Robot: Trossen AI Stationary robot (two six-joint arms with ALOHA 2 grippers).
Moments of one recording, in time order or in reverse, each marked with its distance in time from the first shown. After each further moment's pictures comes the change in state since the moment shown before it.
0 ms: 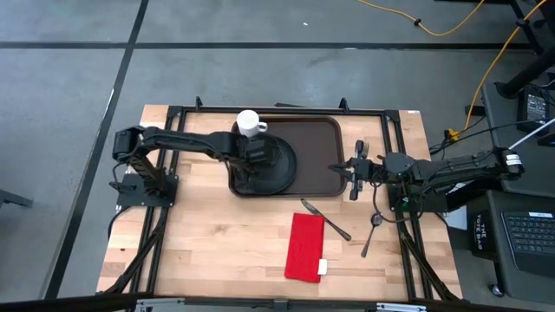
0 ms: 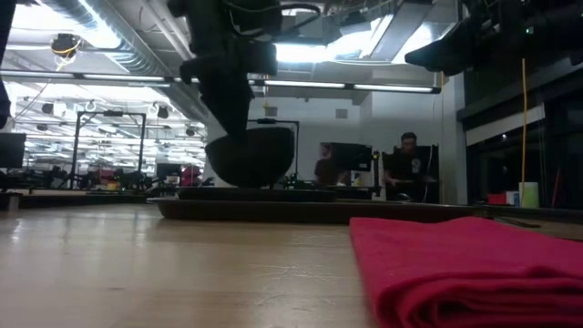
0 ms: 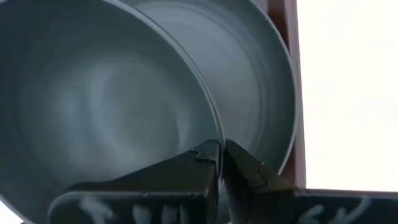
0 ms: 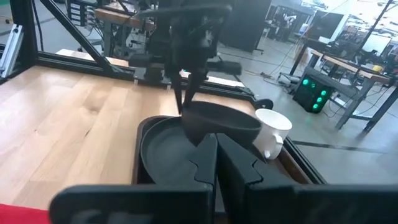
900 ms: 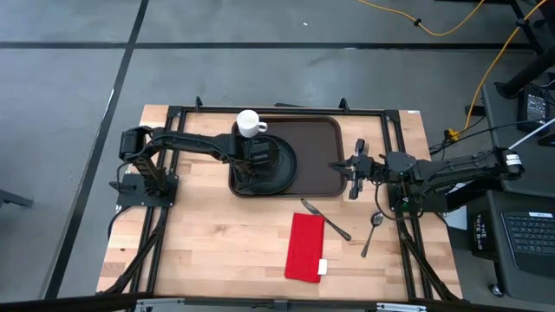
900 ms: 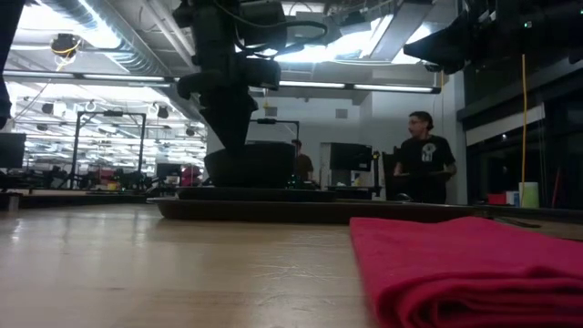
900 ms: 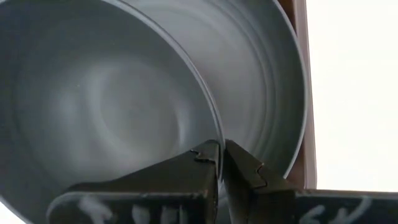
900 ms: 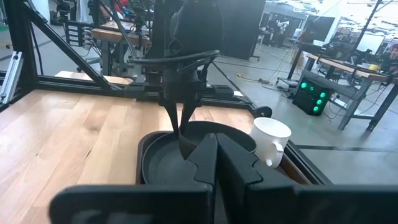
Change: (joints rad) left arm -0.001 0.051 0.000 -0.001 -0.001 0.034; right arm 0.000 0.002 0.000 0.056 0.009 0.047
